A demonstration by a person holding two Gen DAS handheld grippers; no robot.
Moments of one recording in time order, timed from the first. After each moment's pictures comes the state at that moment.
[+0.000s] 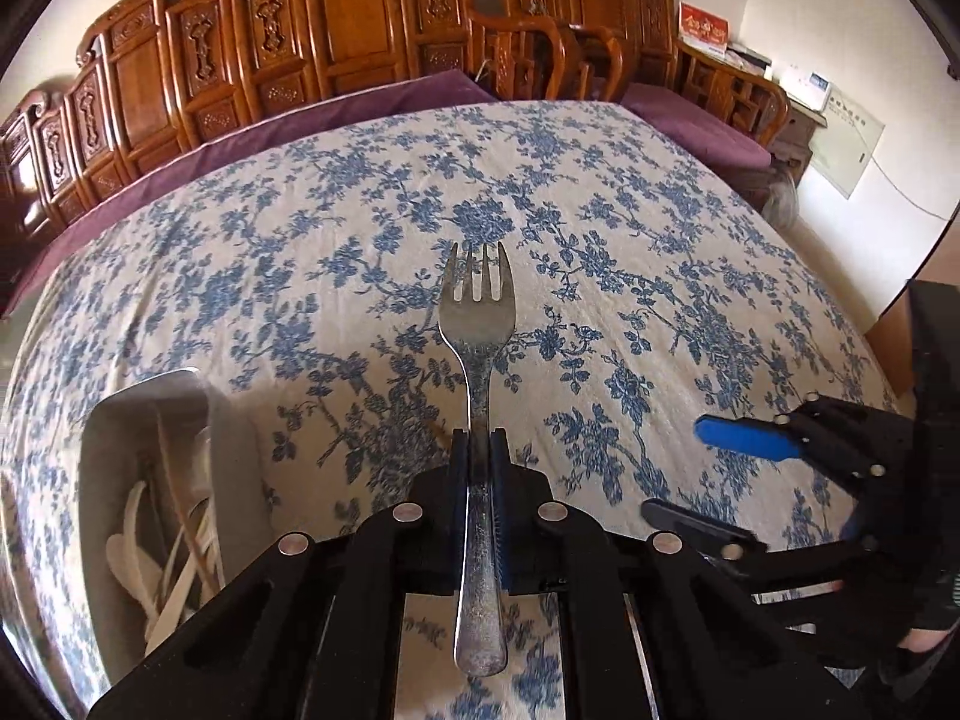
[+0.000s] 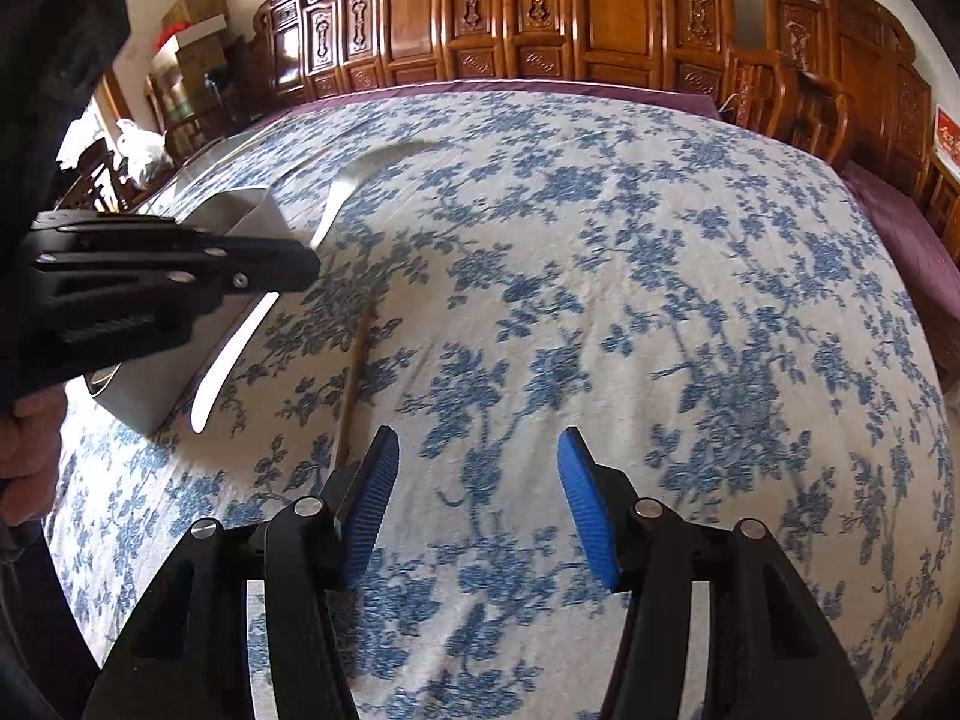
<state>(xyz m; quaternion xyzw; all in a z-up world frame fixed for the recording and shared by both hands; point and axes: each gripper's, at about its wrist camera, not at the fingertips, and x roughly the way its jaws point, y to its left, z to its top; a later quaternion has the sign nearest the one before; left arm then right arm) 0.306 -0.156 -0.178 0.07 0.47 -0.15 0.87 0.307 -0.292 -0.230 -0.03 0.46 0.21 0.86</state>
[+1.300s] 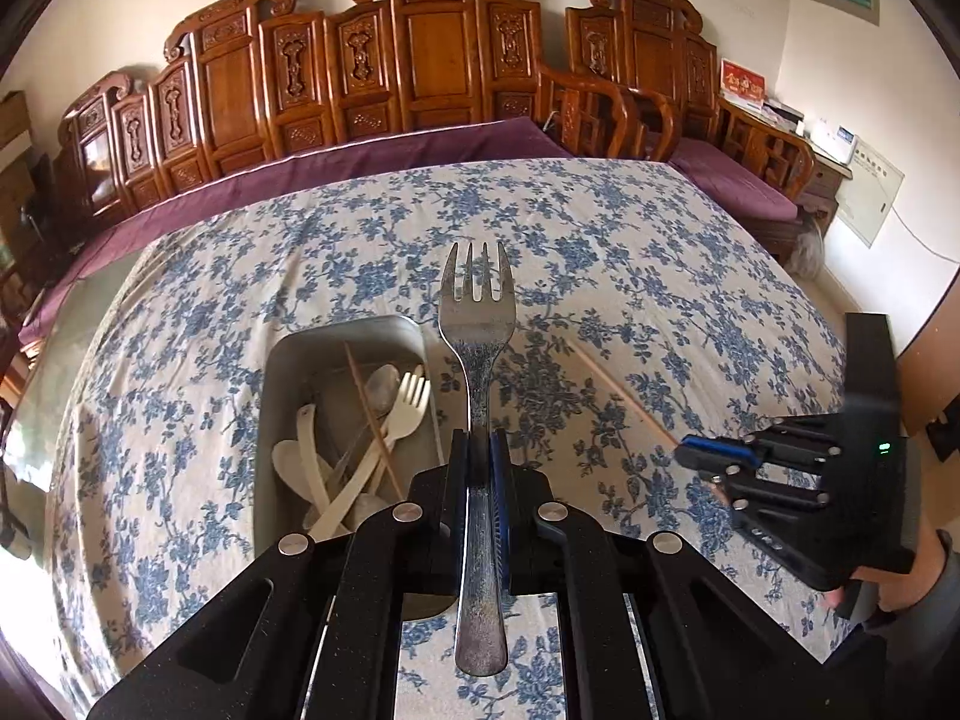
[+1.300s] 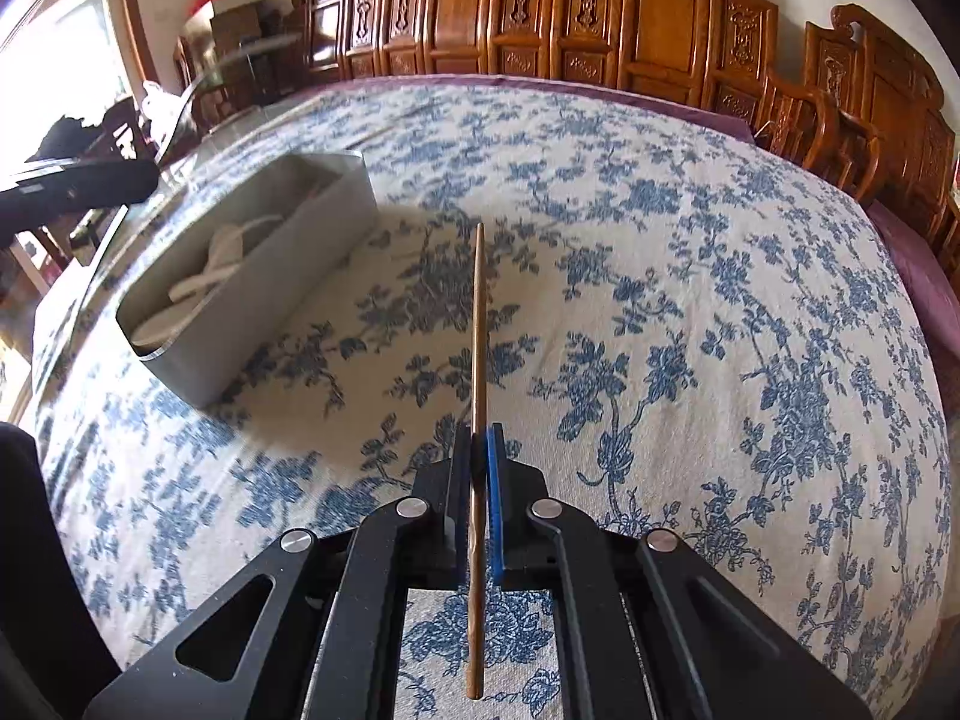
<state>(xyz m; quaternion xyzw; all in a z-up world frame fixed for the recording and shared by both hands) 0.234 -0.061 -0.119 0.05 0.43 -0.09 0.90 0.271 -0.240 -0.213 -0.06 0.45 0.23 0.86</state>
